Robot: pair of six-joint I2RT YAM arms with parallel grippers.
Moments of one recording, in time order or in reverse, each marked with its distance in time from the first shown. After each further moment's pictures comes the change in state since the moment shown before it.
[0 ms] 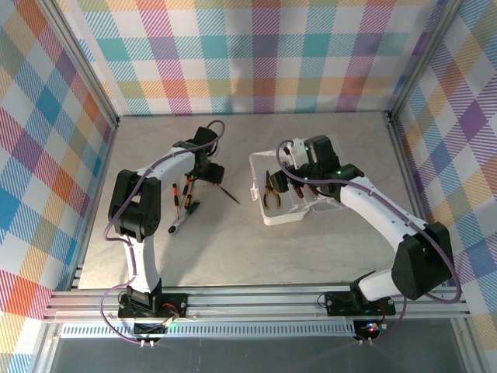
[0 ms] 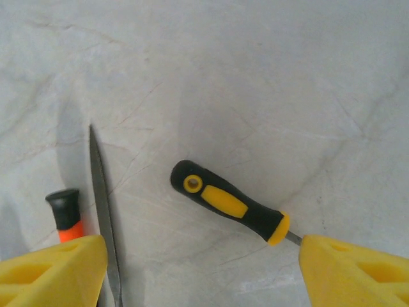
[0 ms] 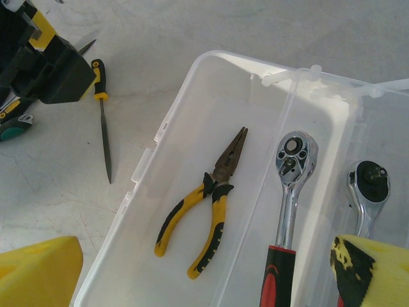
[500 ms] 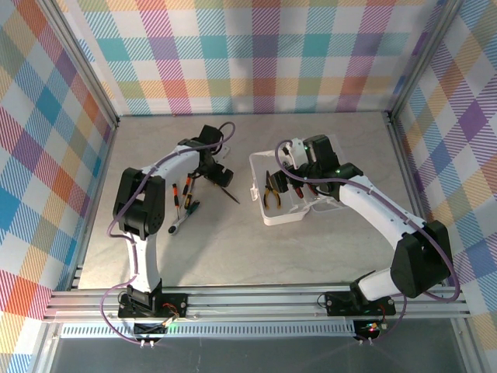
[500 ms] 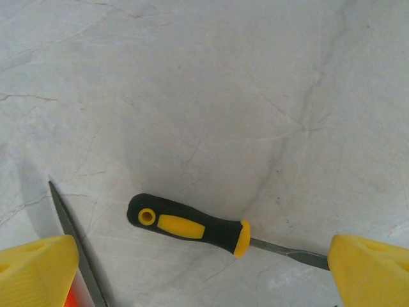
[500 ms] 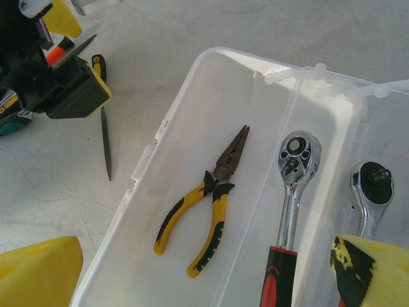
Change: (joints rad) left arm -0.027 0.045 0.058 -0.018 0.035 0.188; right arm 0.000 0.011 0.011 -0.012 -0.004 -0.015
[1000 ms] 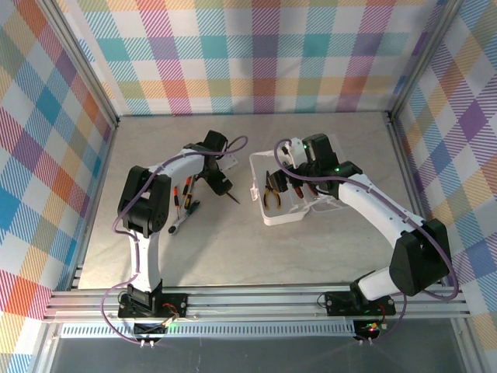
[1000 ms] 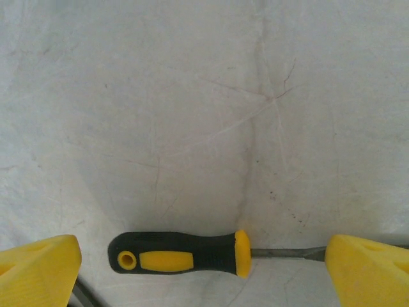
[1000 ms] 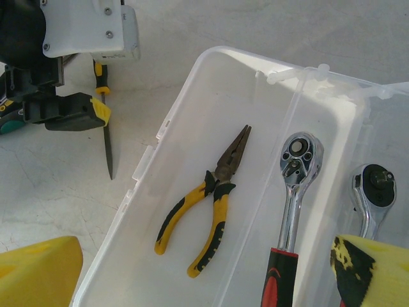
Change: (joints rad) left arm -0.017 0.037 -0.021 0.049 -0.025 0.375; right arm 0.000 0.014 0.022 -0.018 -0.005 -0.006
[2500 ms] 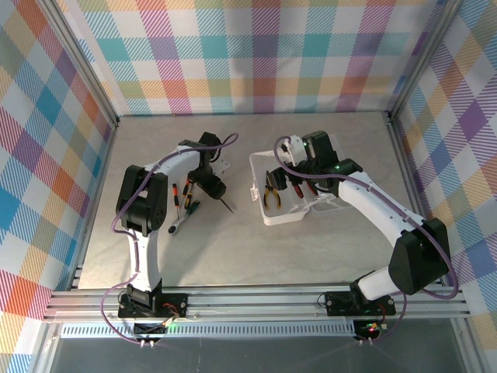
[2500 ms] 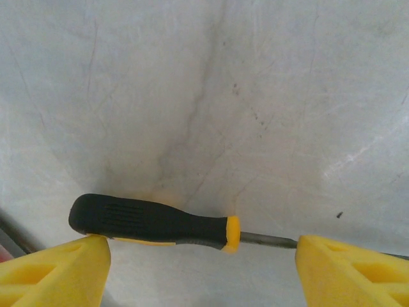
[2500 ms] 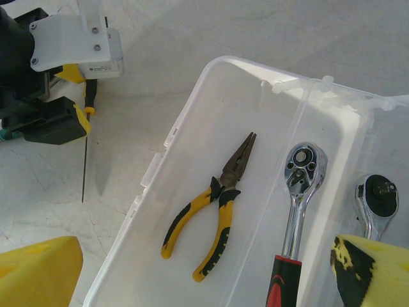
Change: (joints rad) left arm 0.034 0.003 0.023 -0.242 0.095 -0.208; right arm 0.000 0.010 0.033 -0.018 -0.017 0.000
